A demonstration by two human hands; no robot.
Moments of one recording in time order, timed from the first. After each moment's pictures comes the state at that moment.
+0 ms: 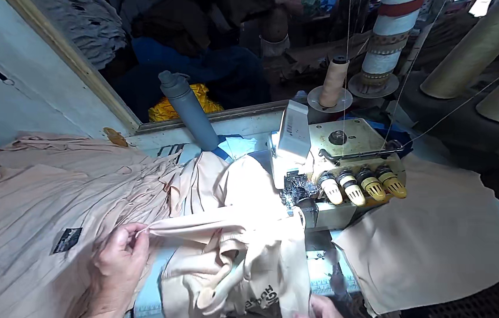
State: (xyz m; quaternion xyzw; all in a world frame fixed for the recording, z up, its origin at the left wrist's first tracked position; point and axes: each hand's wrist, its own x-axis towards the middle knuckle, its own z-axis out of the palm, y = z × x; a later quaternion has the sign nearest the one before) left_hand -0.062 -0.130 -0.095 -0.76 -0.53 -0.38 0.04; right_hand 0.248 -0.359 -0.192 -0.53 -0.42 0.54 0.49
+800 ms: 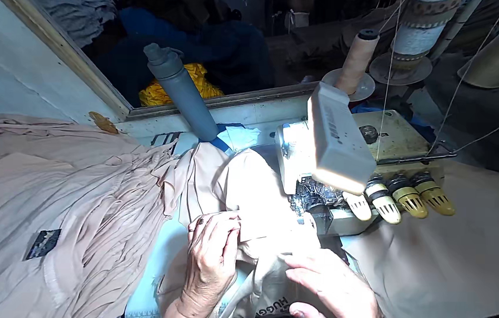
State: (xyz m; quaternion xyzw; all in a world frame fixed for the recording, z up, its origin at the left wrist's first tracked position) left_hand 0.067 -0.158 -0.124 -0.83 -0.36 -0.42 -0.04; right_hand 0.274 -0.294 -0.108 -0.48 -0.72 0.12 0.49
